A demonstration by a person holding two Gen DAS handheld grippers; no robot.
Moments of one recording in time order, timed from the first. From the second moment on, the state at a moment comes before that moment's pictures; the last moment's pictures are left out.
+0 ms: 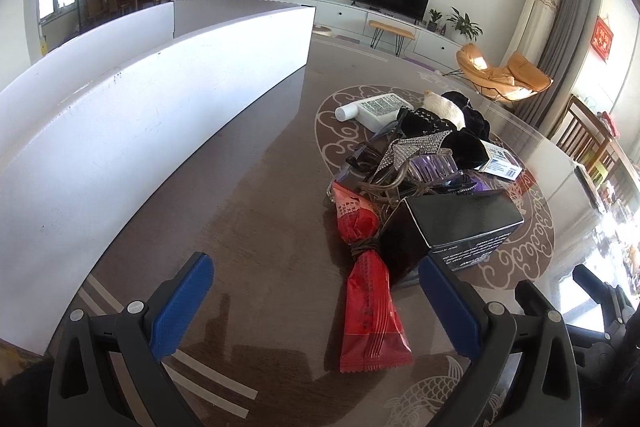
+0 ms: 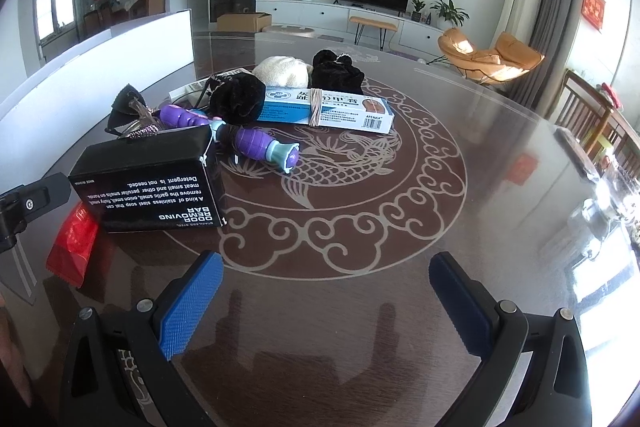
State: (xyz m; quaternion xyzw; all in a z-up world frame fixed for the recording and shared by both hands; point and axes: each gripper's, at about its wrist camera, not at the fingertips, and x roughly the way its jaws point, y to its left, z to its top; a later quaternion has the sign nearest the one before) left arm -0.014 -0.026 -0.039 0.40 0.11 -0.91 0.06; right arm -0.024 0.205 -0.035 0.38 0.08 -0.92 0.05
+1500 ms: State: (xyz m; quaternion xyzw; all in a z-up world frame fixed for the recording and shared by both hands) left arm -0.012 -0.025 -0.051 0.44 0.06 -0.89 0.13; right arm -0.060 0.093 -0.016 0.37 0.16 -0.90 0.19
